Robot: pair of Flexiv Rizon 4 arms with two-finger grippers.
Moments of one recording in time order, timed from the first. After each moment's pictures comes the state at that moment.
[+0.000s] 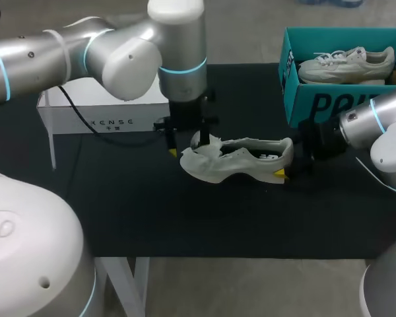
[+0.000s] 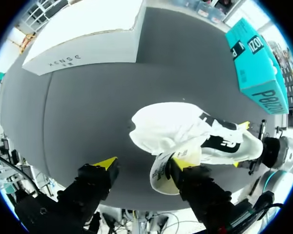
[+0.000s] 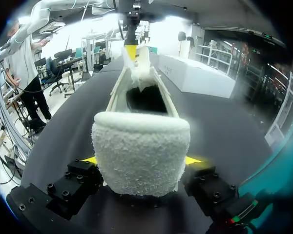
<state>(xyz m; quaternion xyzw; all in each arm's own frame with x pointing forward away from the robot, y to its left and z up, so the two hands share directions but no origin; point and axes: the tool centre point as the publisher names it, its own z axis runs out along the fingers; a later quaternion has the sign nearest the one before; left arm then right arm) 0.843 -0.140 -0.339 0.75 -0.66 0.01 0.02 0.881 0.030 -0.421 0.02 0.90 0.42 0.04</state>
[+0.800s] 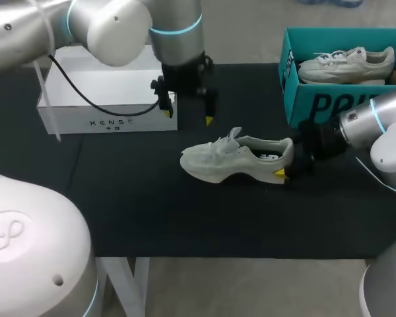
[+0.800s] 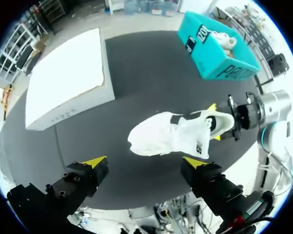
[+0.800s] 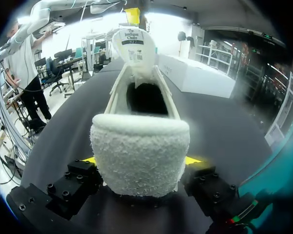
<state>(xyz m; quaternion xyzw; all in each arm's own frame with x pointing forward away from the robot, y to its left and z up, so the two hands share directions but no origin) 0.869 -0.142 -0.244 0.60 -0.80 0.06 -0.01 0.881 0.030 -0.421 0.02 0.90 0.42 0.04</state>
